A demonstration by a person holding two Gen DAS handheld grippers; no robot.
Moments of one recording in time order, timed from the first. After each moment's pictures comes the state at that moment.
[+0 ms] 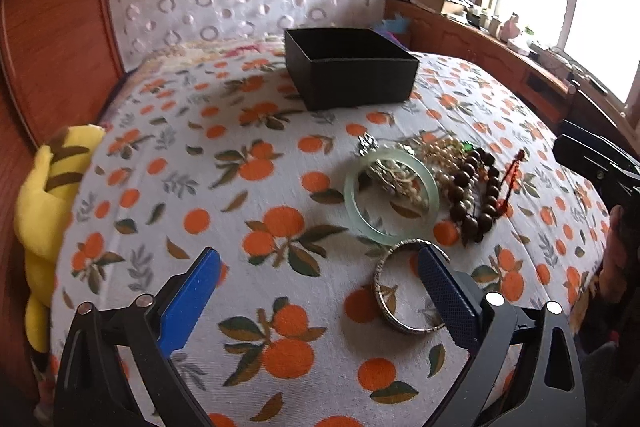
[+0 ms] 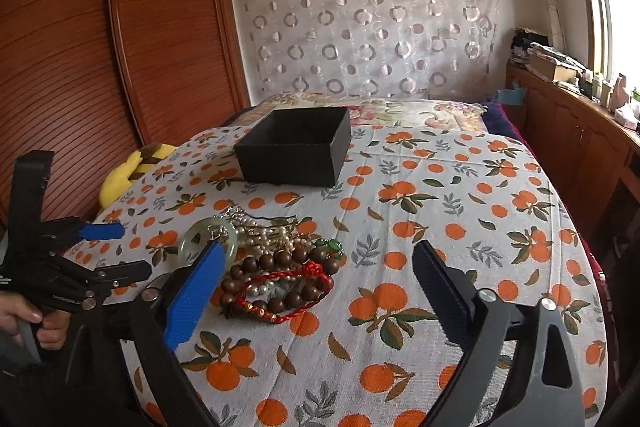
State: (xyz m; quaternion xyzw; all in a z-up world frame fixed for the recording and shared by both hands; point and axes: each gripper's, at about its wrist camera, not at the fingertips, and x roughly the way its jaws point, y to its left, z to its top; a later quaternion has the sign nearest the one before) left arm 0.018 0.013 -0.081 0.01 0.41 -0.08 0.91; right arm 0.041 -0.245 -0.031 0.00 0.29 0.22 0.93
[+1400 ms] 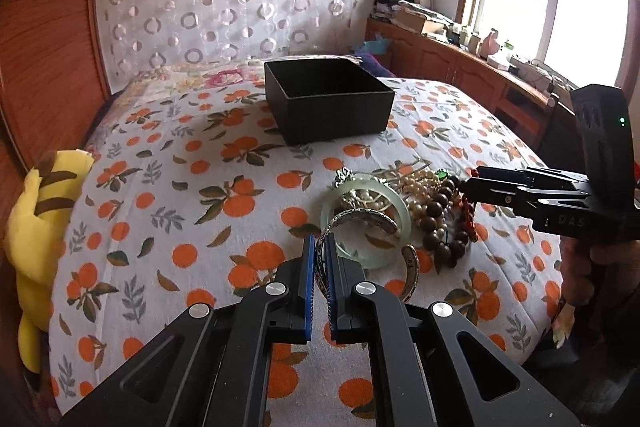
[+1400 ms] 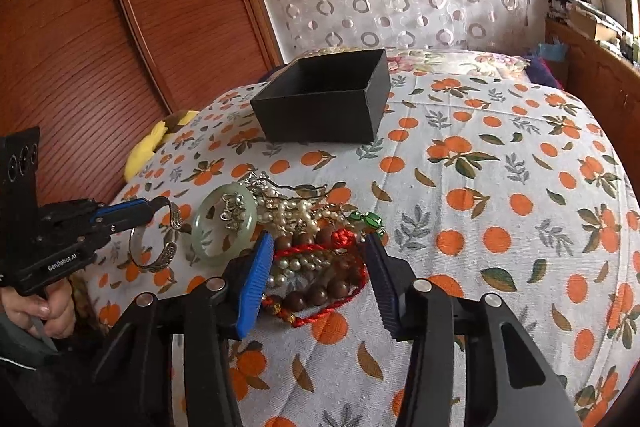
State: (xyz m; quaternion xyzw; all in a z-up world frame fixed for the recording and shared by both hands) left arm 0.018 0.008 -0.061 0.01 0.37 -0.11 0.92; right arm 0.082 -0.228 -0.060 0.02 0.38 0.29 0.88
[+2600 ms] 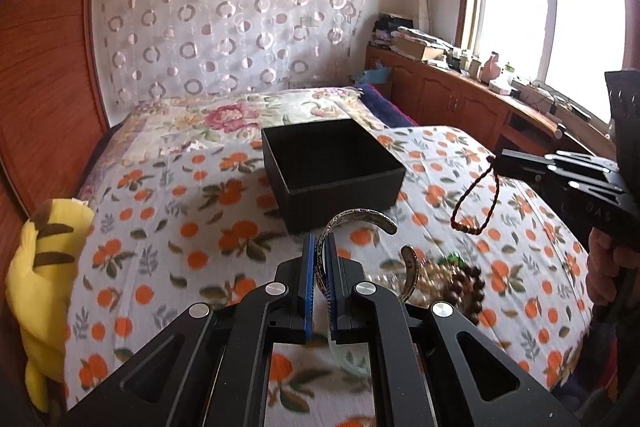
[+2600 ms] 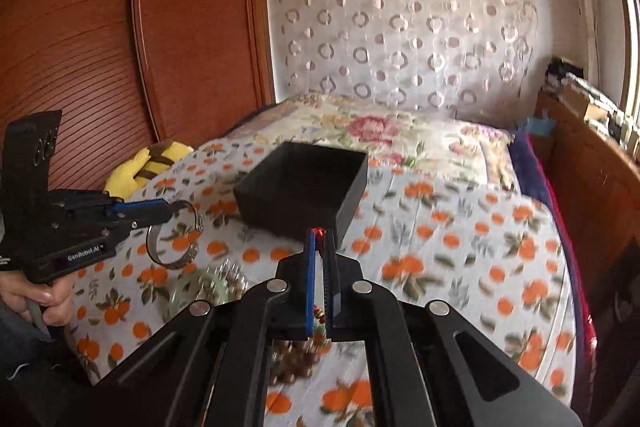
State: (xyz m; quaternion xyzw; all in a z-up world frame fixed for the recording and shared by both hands) left arm 0.080 0.001 -0.027 0.01 0.32 -0.11 0.94; right arm 0.113 -0.226 0.013 -0.06 0.29 0.27 0.92
